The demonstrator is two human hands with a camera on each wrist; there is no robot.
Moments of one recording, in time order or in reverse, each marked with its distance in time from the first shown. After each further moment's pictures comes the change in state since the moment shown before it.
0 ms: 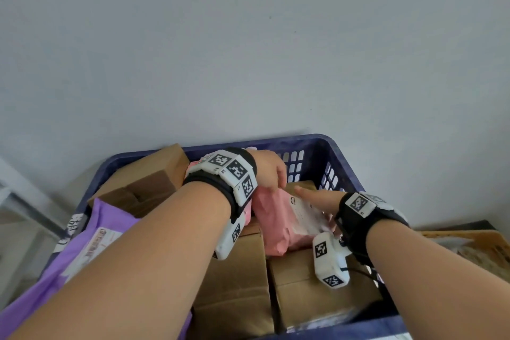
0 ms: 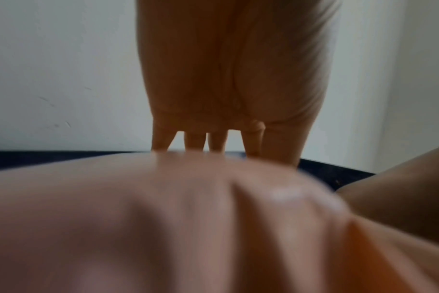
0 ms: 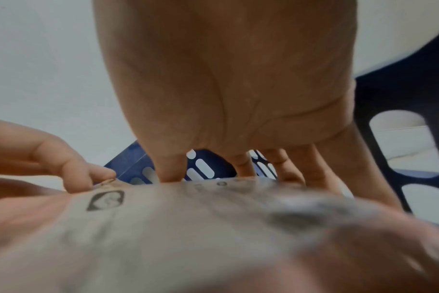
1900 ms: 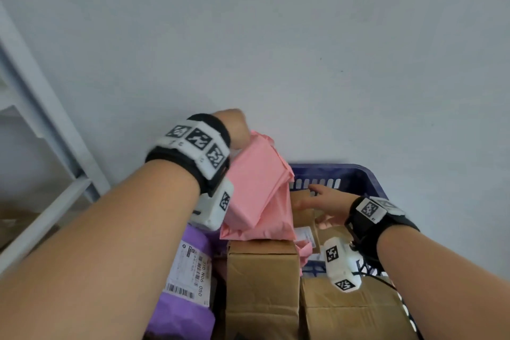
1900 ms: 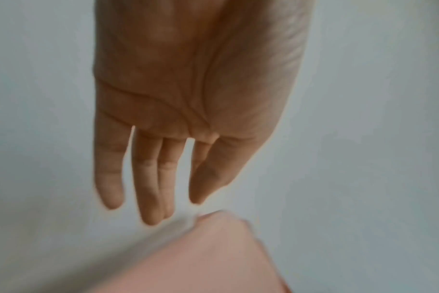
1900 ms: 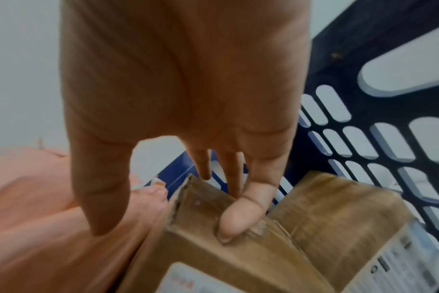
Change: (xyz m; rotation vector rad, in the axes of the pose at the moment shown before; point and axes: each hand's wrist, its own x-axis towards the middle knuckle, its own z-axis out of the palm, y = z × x) left_hand -0.106 -0.068 -0.069 -0.114 0.451 -0.473; right_hand 0.032 -0.053 0.017 0.002 -0.132 -0.375
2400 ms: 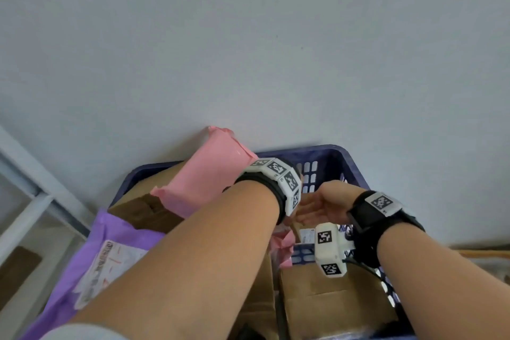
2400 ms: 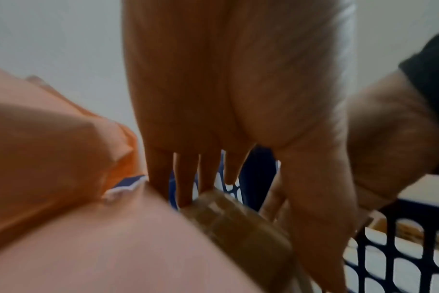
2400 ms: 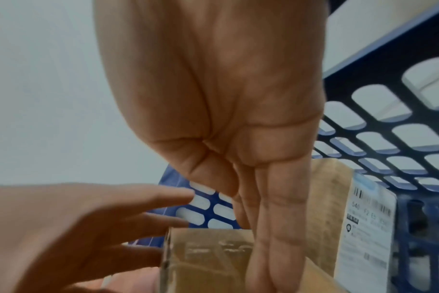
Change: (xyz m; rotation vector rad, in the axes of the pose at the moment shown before) left_hand 0.013 0.124 0.114 0.538 -0.398 0.314; right_hand -0.011 0.043 -0.024 0.642 -0.059 0.211
